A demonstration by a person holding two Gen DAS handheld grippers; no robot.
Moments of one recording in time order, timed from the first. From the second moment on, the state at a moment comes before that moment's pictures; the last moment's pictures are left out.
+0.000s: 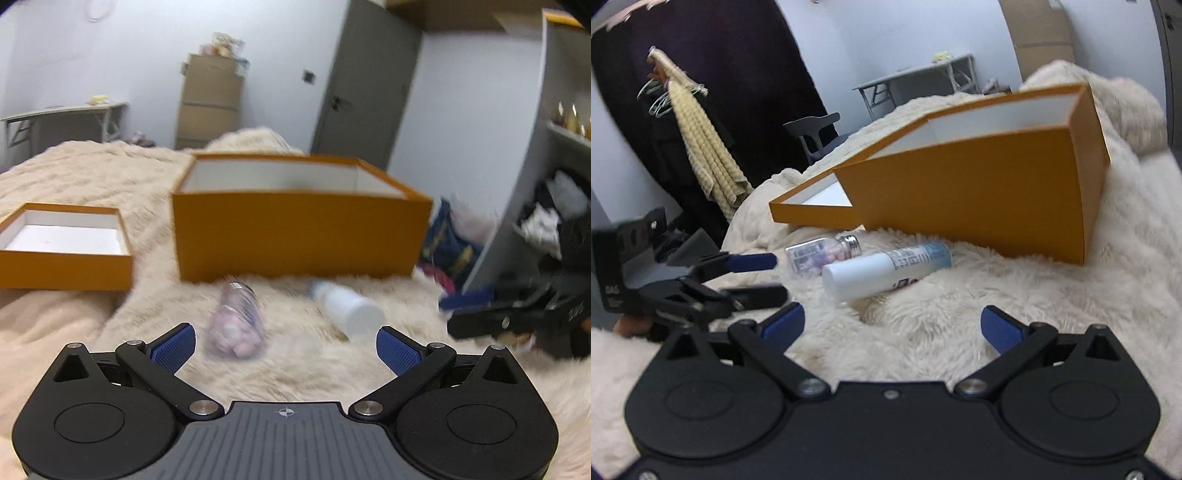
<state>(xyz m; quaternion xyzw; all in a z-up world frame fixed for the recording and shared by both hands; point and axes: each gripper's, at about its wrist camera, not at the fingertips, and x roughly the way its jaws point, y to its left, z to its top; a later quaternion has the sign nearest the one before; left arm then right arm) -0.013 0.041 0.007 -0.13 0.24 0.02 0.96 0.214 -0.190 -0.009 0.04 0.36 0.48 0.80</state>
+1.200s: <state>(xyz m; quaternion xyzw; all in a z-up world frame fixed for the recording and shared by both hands) 0.065 0.104 -0.048 -0.20 0.35 0.00 0.92 0.262 -0.104 -0.065 0.12 0.44 0.47 0.75</state>
